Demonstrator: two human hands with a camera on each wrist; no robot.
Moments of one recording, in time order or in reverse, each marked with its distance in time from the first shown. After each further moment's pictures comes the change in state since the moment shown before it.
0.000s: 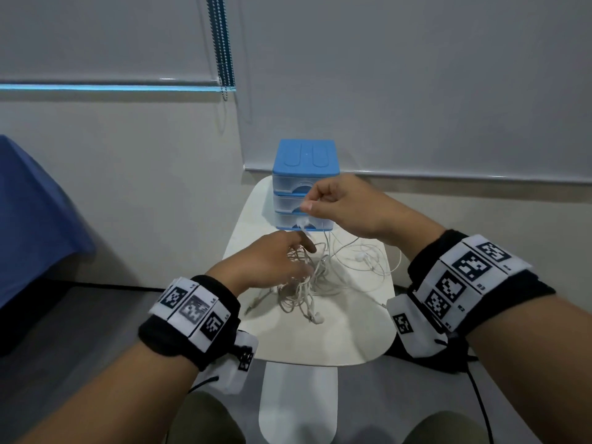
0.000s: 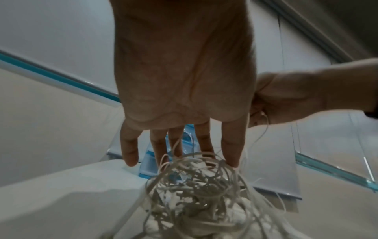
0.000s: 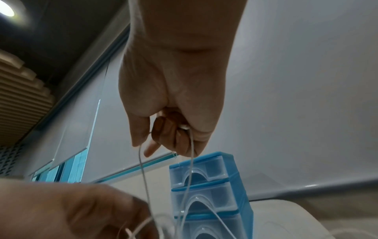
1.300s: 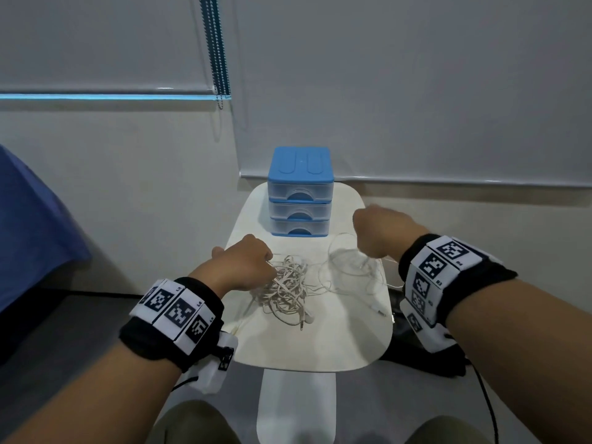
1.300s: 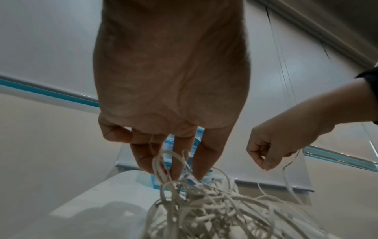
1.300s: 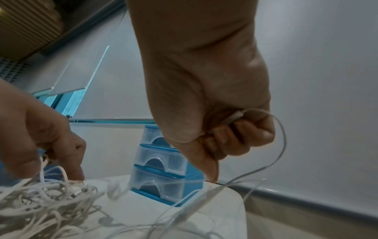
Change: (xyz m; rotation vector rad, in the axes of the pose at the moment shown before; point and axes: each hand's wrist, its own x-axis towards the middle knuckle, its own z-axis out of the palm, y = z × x) left_hand 0.009 -0.013 -0.012 0.385 -0.001 -0.285; right_hand -0.001 0.043 -0.009 -0.947 -0.116 0.321
